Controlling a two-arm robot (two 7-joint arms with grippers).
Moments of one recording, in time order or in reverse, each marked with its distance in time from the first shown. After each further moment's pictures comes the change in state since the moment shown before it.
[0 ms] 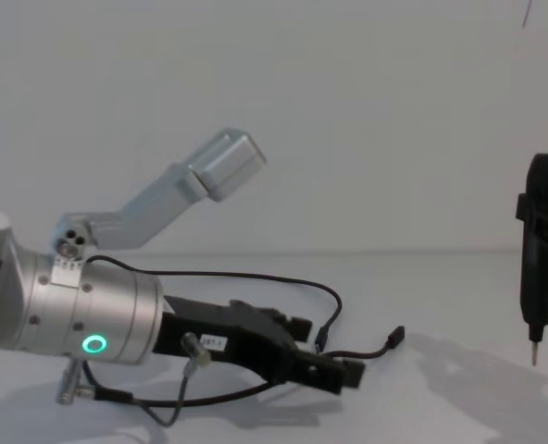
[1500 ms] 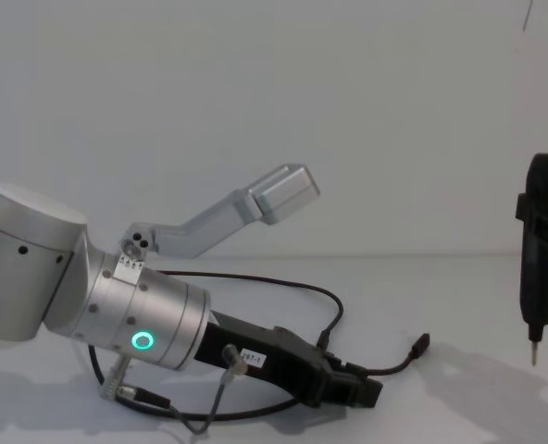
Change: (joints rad) left arm -0.174 -0.090 0.138 0.241 -0.008 0.050 -0.155; right arm 0.000 0.000 0.000 0.000 0.000 0.000 0.000
